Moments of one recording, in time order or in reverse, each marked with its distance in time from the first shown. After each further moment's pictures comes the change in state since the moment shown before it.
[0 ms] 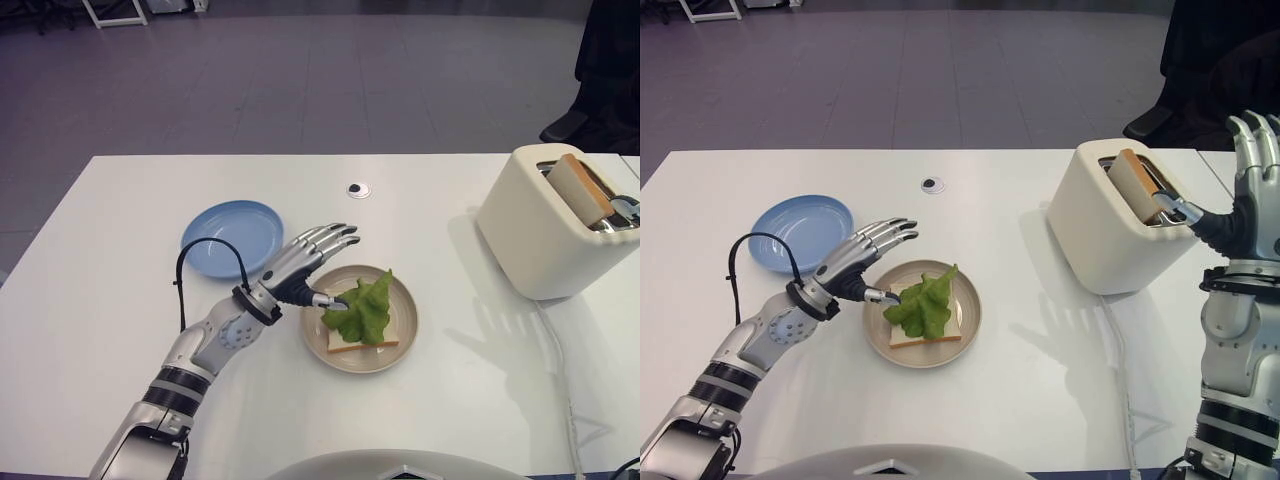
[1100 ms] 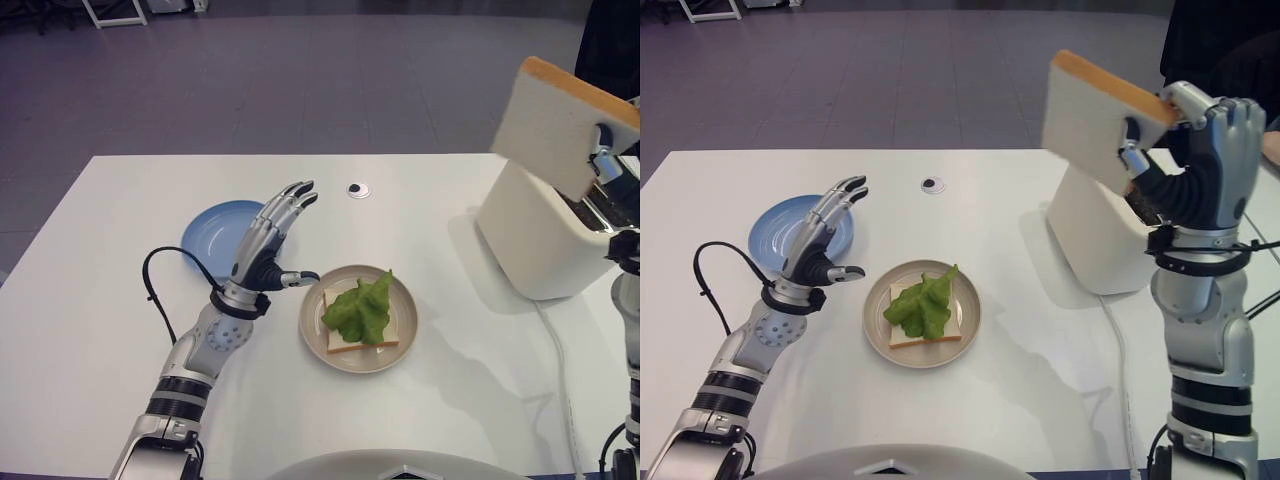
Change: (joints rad) left arm 0.042 -0.072 0.157 0.033 -0.039 -0.105 0.187; right arm -0.116 0.057 0.250 -0.353 0.393 -0.145 -0.018
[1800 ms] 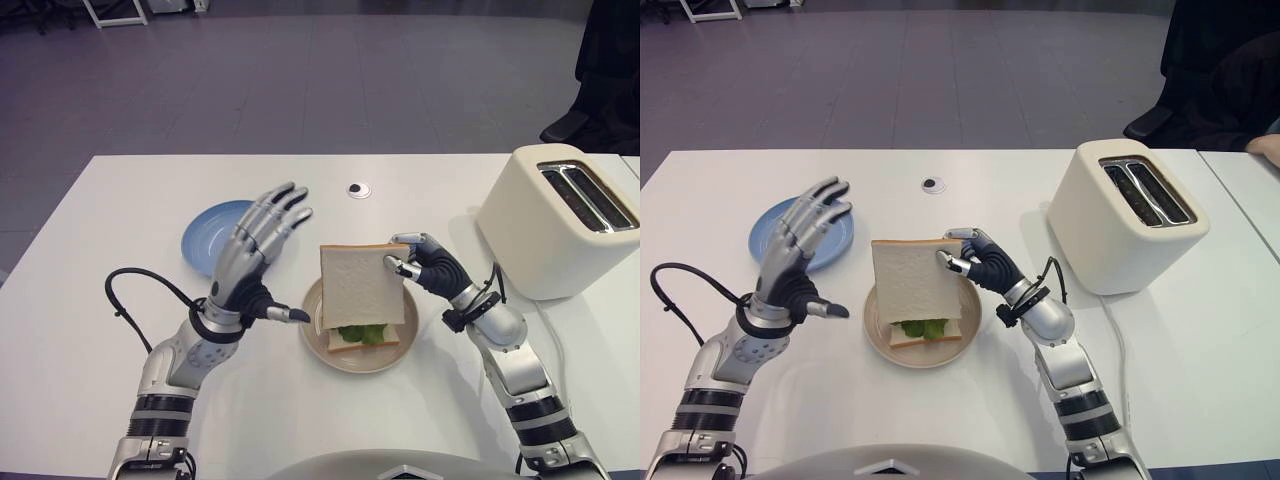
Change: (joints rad) left arm 0.116 0.012 0.071 -0.188 0.277 -0.185 0.101; right arm 0.059 0.310 0.414 0.251 0.421 0.156 0.604
